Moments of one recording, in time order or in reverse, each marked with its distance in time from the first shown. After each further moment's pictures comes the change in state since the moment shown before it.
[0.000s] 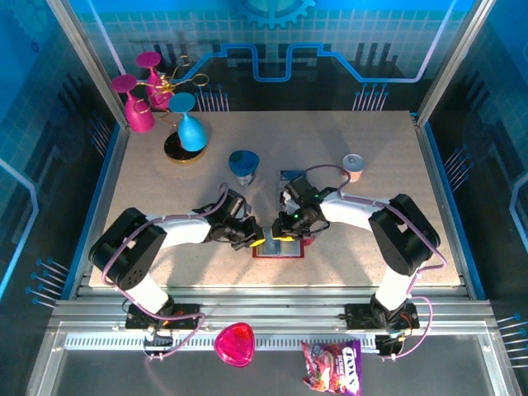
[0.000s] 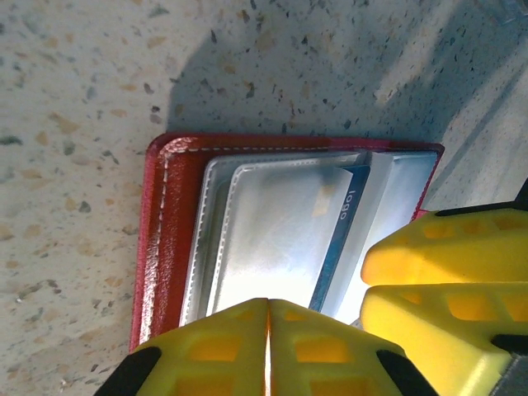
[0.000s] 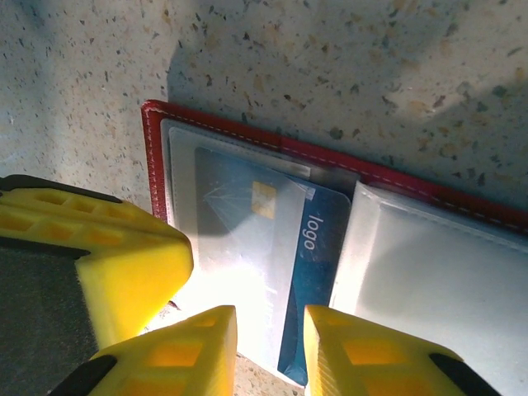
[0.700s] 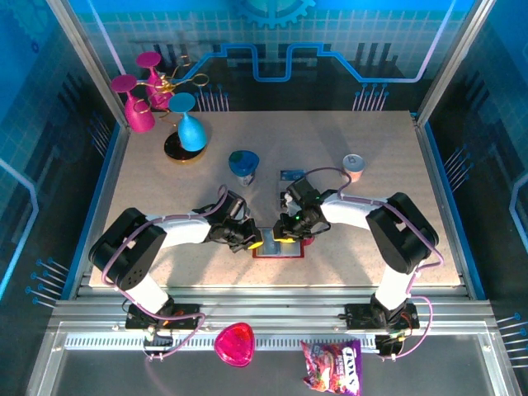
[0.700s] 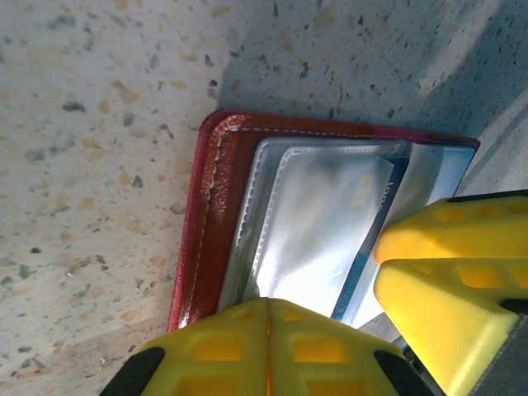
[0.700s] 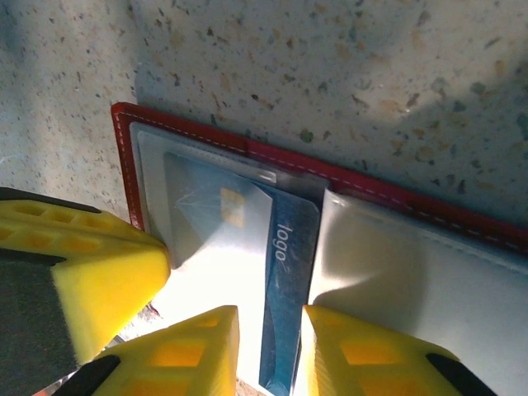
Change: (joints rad) left arm 0.000 -0.001 0.000 -0.050 -0.008 0.000; right arm -0.012 0.021 -0.031 0.043 -0.022 0.003
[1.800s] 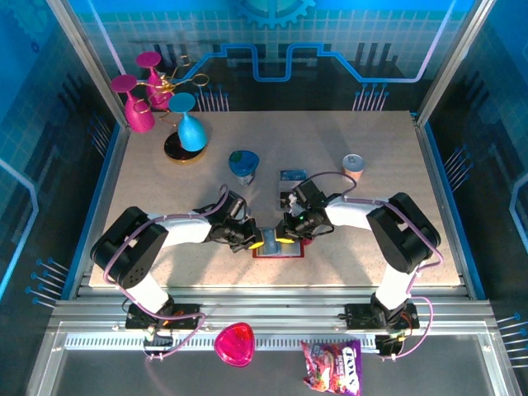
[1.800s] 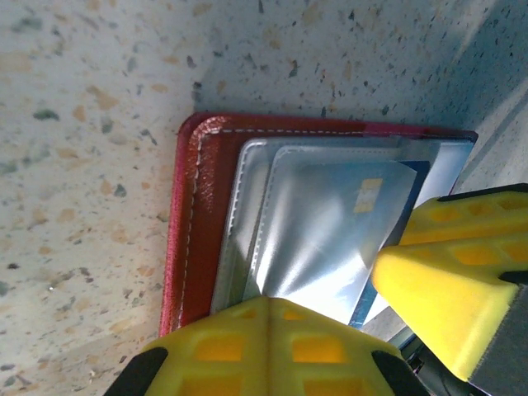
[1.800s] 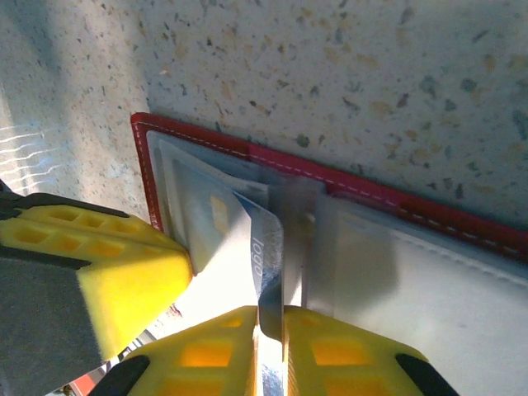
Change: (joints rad) left arm 0.000 0.015 0.000 0.016 0.019 0.018; right arm -0.036 -0.013 -0.074 0.129 -0.090 0.065
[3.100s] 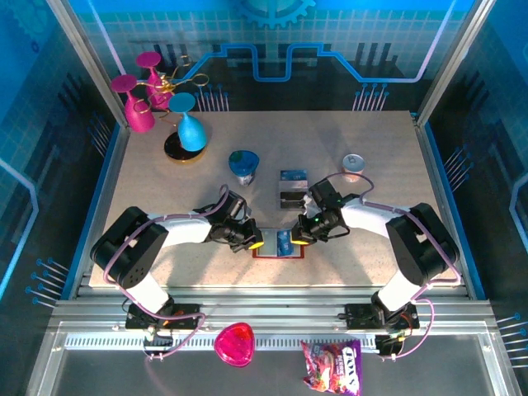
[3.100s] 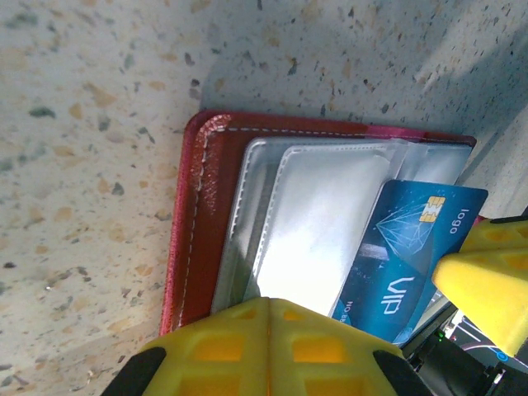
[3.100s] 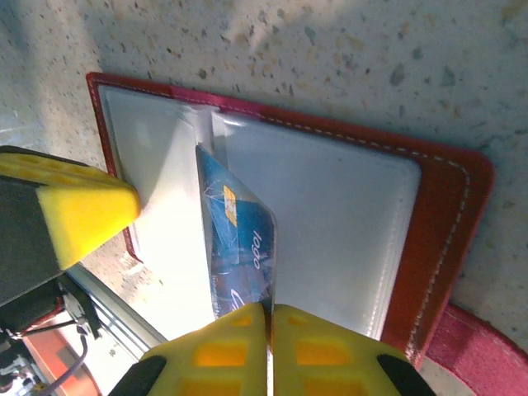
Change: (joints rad) left arm 0.000 0.000 0.000 0.000 0.001 0.000; right arm -0.092 -0.134 -0.070 -0.155 0.024 -0.122
